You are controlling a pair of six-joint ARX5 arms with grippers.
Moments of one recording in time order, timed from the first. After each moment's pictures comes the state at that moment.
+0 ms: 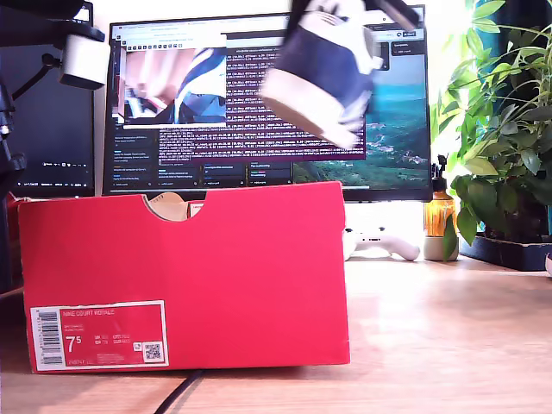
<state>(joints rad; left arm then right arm) -0.70 1.19 0.77 -0.82 -0.11 0.31 0.61 1.65 1.74 -1.04 -0.34 0.37</state>
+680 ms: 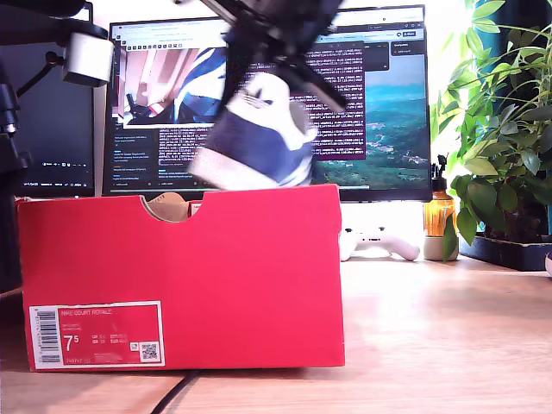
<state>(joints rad) -0.70 1.19 0.77 -0.80 -0.11 0.31 0.70 1.85 1.74 -0.92 -0.41 0.41</state>
